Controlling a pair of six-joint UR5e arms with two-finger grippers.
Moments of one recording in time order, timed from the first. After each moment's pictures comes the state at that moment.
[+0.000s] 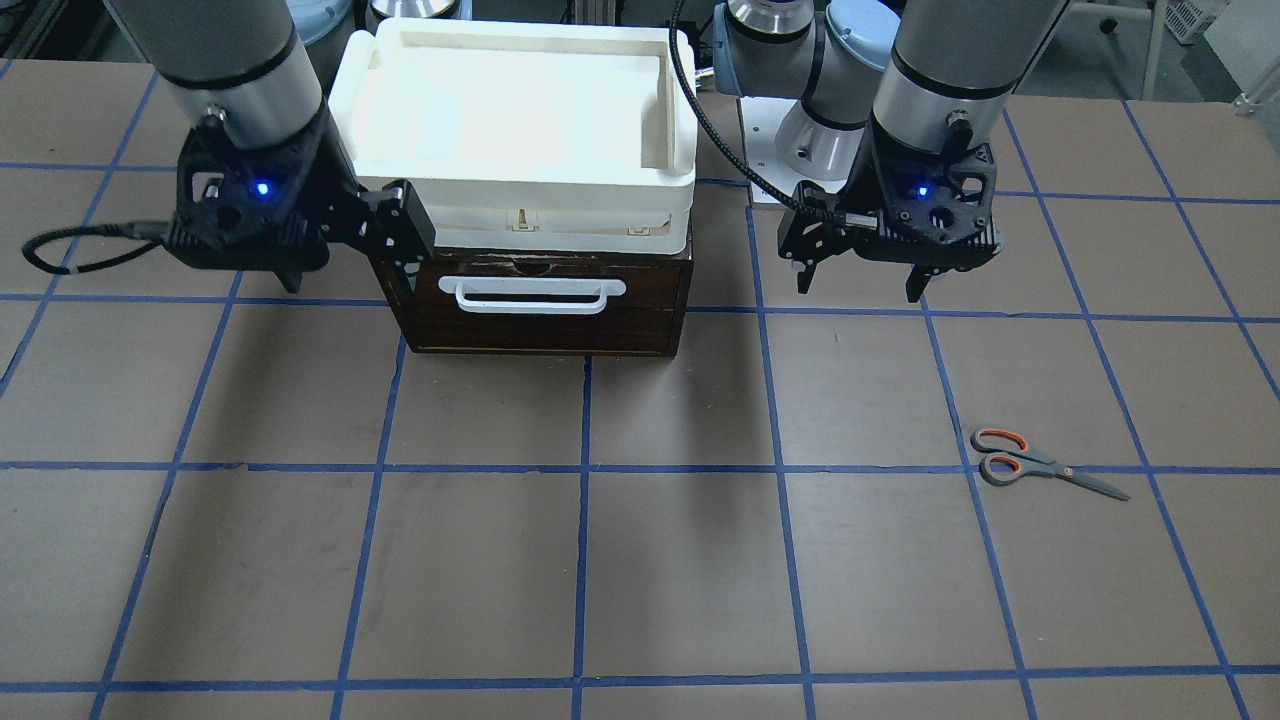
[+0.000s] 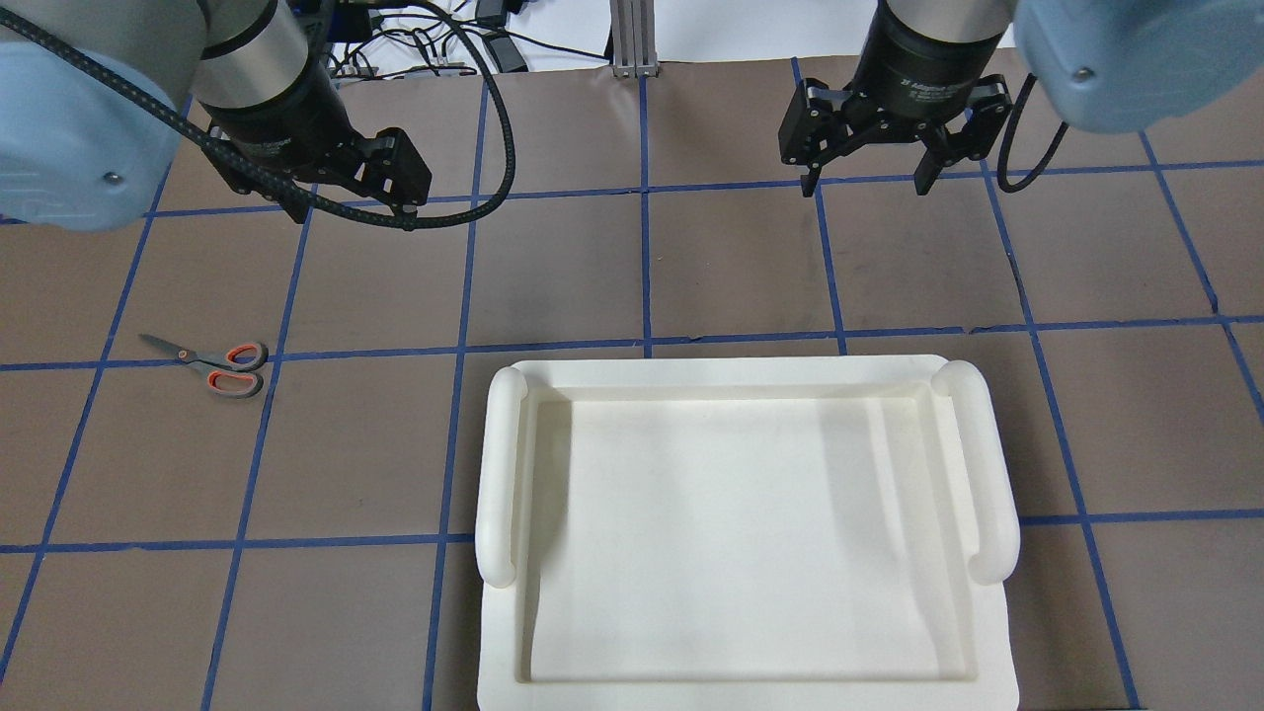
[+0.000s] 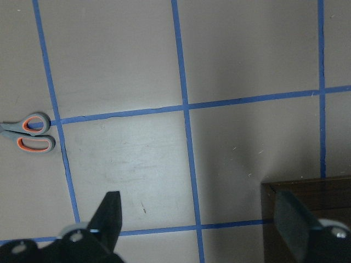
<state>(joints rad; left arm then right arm) -1.61 -1.61 -1.55 -1.49 1.62 0.07 1.67 -1.44 1.45 -1.59 -1.54 0.06</state>
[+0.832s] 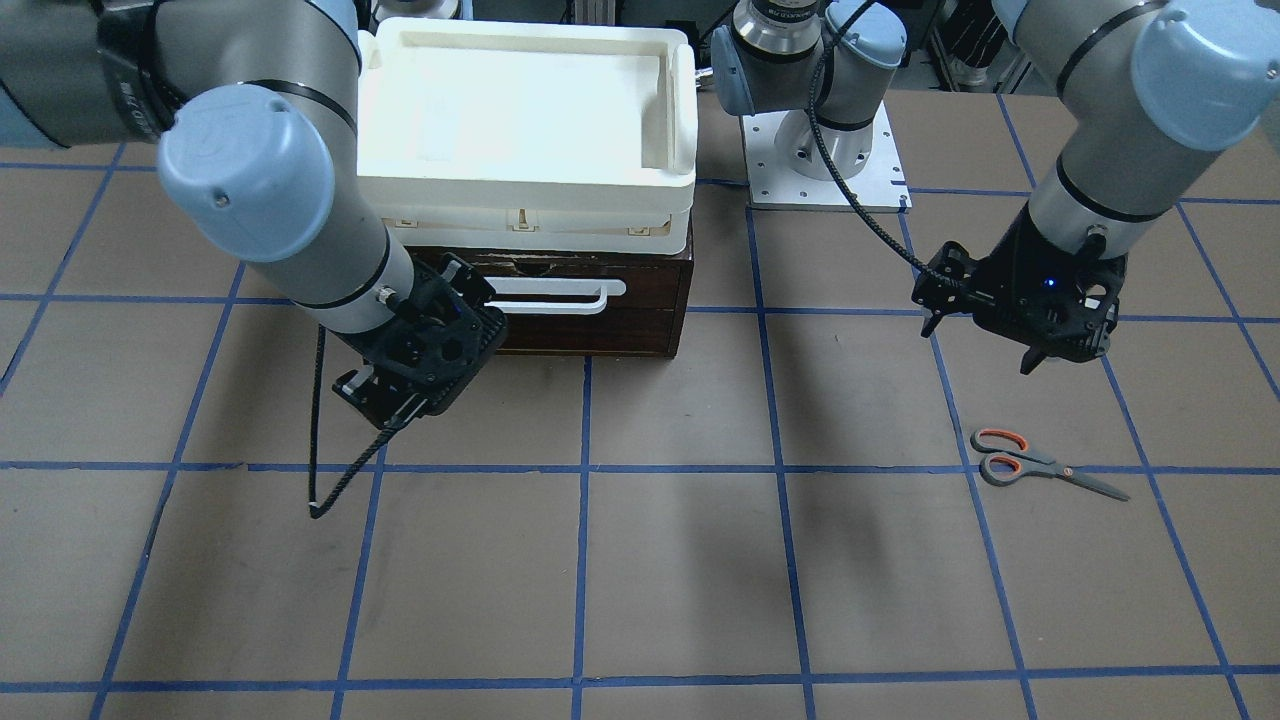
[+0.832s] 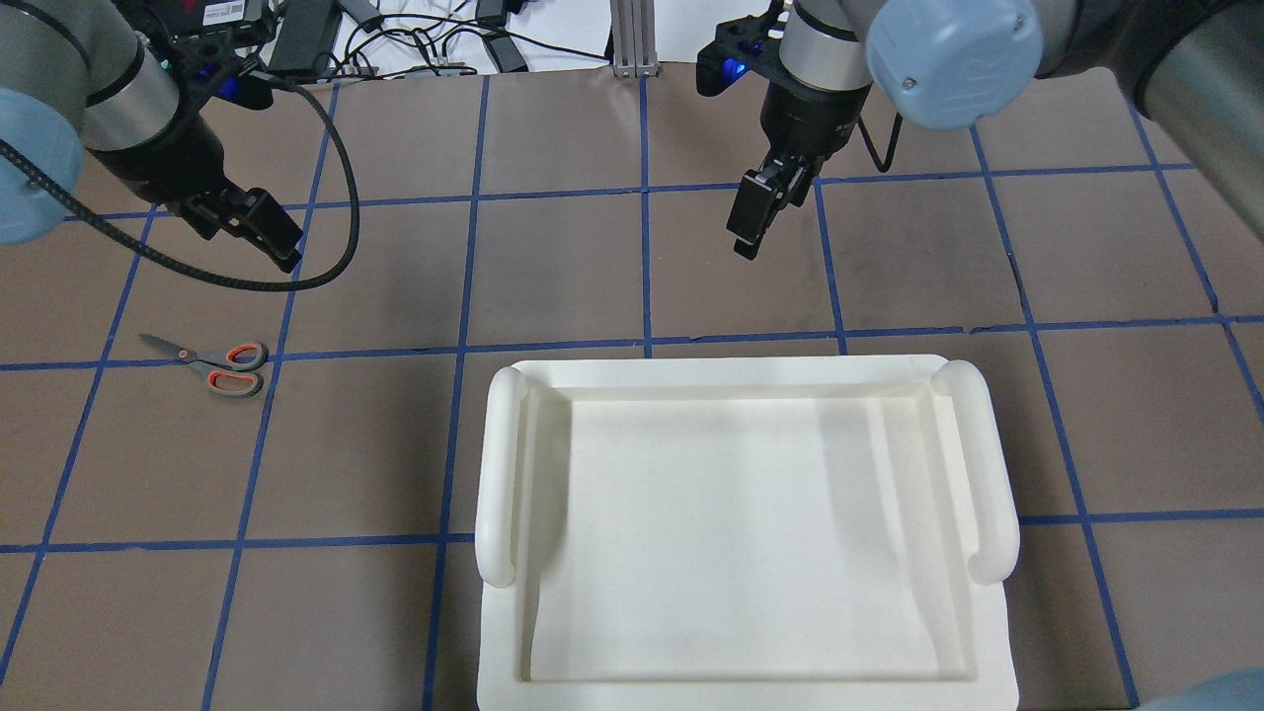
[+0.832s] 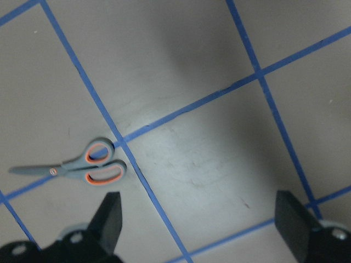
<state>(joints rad) -1.33 -1.65 -1.69 -1.34 1.61 0.76 1.72 -1.25 1.41 -1.57 -1.41 -0.87</state>
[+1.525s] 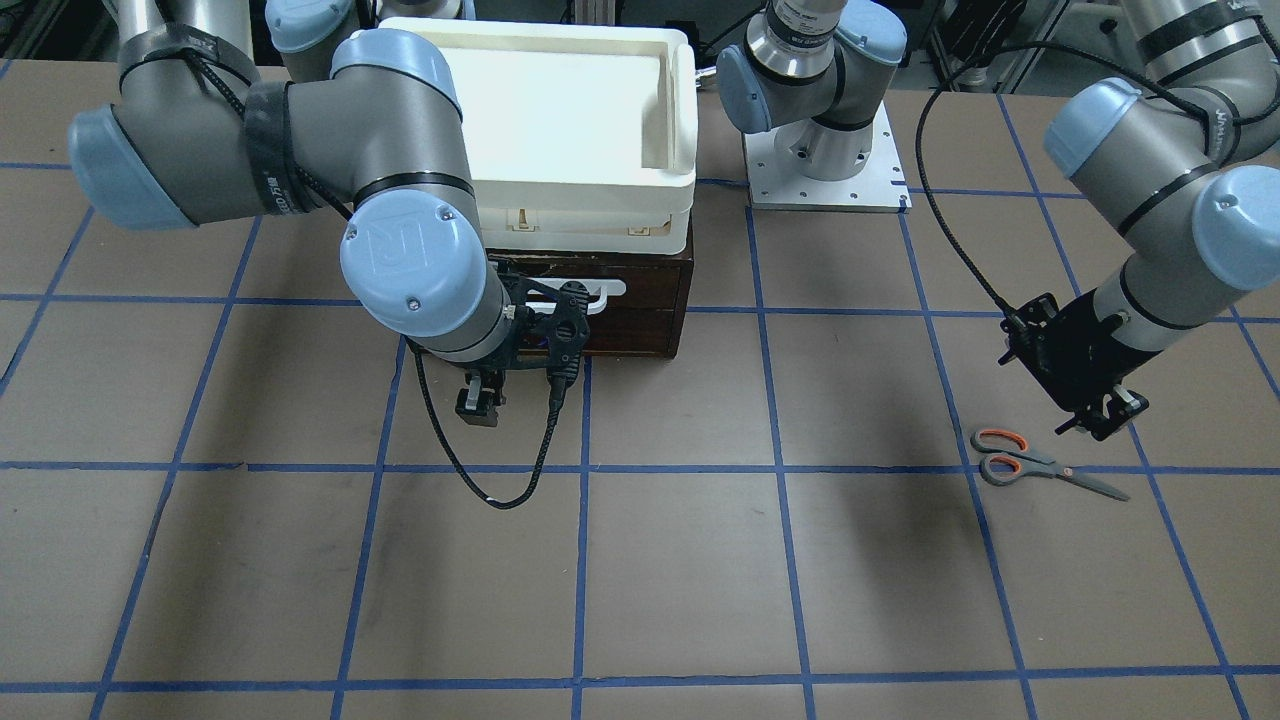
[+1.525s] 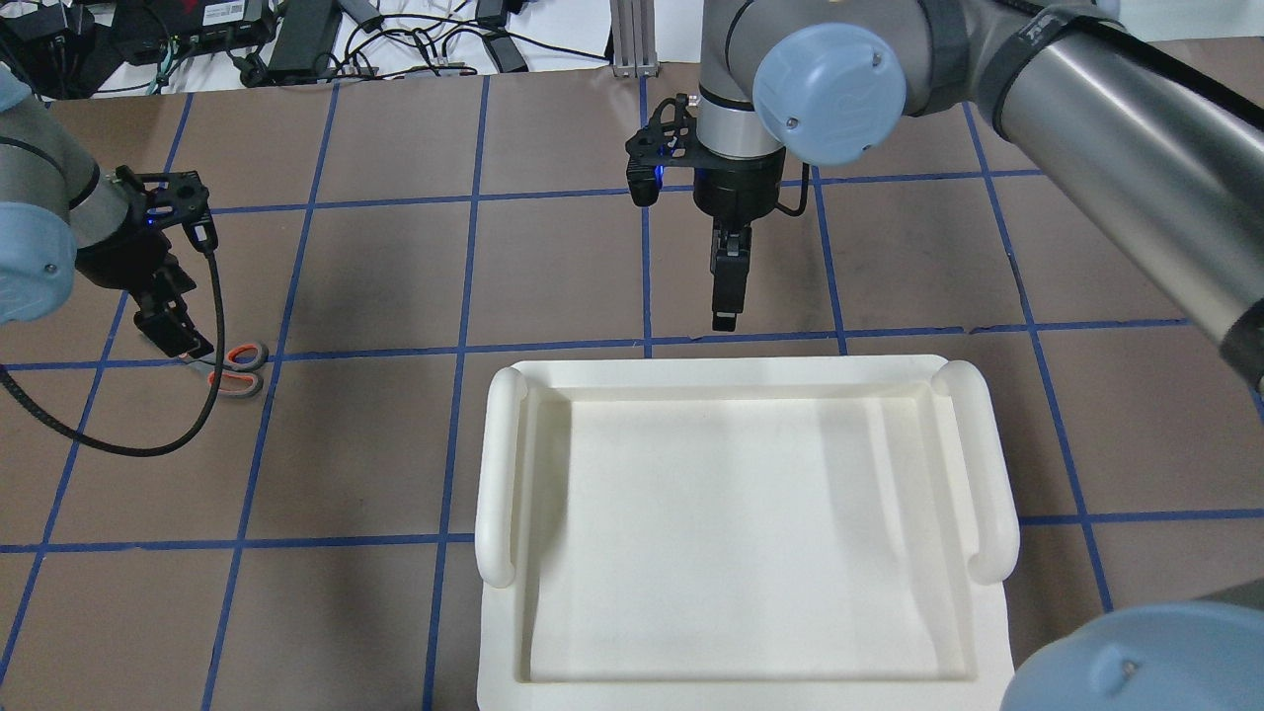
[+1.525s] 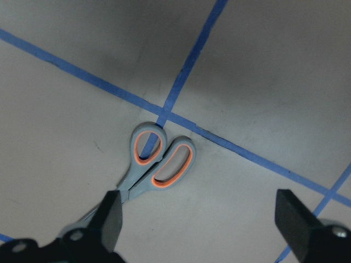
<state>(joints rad) -1.12 -1.78 -1.82 -1.17 1.65 1.64 1.81 -1.17 1.40 -1.46 -1.45 -1.25</state>
